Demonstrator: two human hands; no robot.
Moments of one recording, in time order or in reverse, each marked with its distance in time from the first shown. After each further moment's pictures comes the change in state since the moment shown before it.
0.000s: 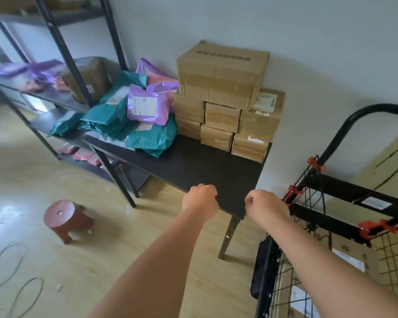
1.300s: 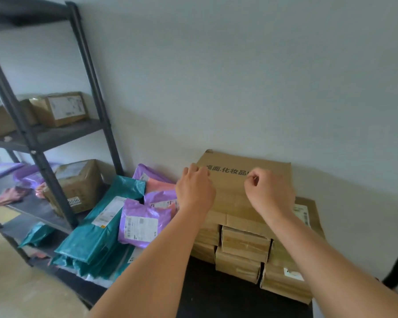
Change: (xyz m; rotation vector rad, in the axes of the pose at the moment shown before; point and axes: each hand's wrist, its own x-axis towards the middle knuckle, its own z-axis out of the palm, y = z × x) left_hand 0.295 0.013 -0.256 -0.002 0.724 0.151; right_hand 0.265 -0.151 -0.216 0.320 0.752 -0.063
